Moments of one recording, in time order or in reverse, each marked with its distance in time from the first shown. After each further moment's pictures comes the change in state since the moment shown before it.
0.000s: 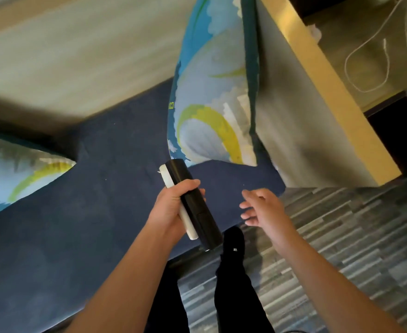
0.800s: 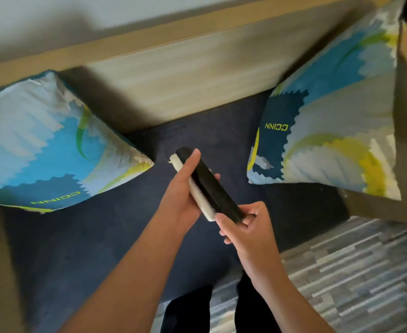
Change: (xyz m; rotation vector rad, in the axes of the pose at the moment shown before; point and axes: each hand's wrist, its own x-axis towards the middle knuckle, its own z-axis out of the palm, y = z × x) left_hand -0.006 0.162 -0.187 -0.267 -0.187 0.024; right_hand -0.116 -0.054 0.296 0.081 -0.019 -0.315
